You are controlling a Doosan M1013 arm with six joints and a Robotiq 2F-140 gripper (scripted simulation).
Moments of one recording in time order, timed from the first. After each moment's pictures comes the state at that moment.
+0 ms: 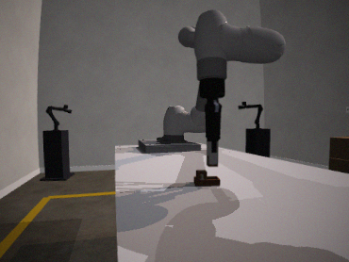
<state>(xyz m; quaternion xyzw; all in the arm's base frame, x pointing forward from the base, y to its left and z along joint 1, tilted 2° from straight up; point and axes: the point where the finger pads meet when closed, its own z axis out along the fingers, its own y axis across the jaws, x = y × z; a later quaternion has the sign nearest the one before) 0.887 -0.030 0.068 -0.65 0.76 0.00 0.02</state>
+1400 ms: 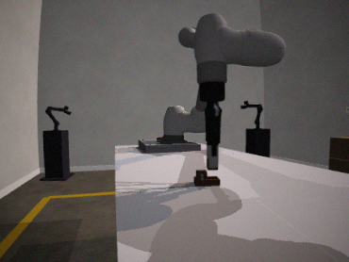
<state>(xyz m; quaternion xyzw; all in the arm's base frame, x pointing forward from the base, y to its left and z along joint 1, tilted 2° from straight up) 0.887 -0.030 0.057 -0.65 0.76 0.00 0.02</state>
